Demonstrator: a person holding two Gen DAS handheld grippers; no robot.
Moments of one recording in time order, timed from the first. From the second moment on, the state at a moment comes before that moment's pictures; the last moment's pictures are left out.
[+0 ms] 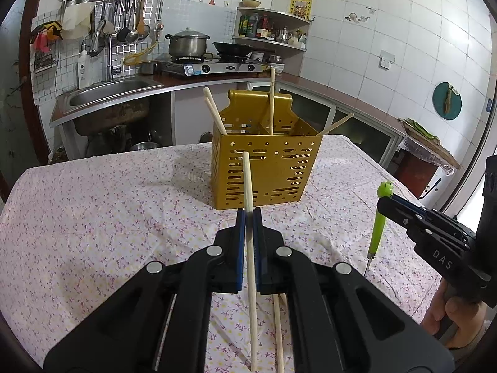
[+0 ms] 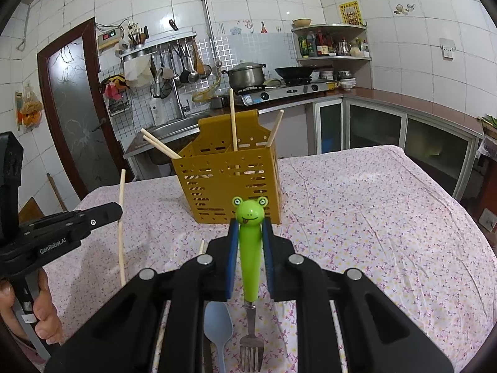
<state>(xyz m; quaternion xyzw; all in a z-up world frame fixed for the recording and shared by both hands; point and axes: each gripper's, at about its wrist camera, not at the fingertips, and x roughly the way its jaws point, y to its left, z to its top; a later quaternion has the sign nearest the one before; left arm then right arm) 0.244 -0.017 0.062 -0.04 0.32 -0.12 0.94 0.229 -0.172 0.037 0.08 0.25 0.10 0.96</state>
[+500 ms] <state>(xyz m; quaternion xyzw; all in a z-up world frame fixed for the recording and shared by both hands) 0.247 -0.014 0.069 -0.05 0.31 -0.13 0.94 0.229 -0.173 0.044 0.08 0.24 0.10 0.96</state>
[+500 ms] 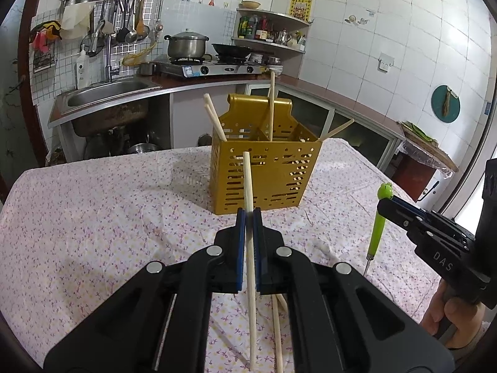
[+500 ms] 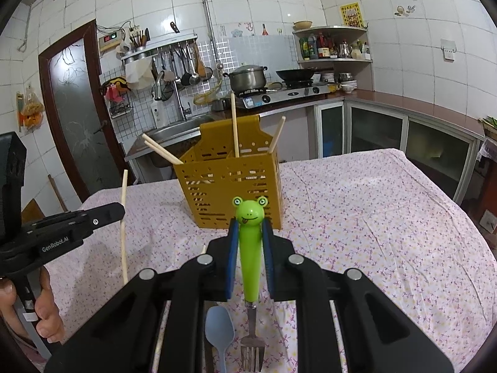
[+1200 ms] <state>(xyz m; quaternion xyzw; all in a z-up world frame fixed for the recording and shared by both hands) 0.249 -0.016 0.104 -0.05 0.28 -0.13 0.95 0.227 -0.183 0.072 0.08 0.21 0.10 0.97</state>
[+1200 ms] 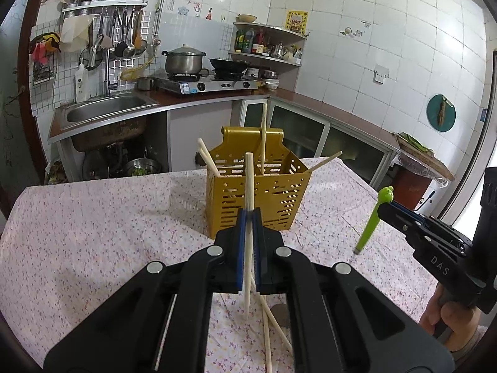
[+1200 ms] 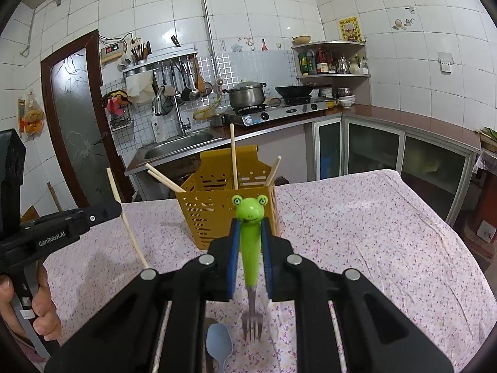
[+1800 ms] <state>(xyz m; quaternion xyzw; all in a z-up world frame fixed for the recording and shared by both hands) 0.269 -0.018 0.112 -0.04 0.28 -0.13 0.95 0.252 -0.183 0.077 0.08 0.21 0.10 0.97</state>
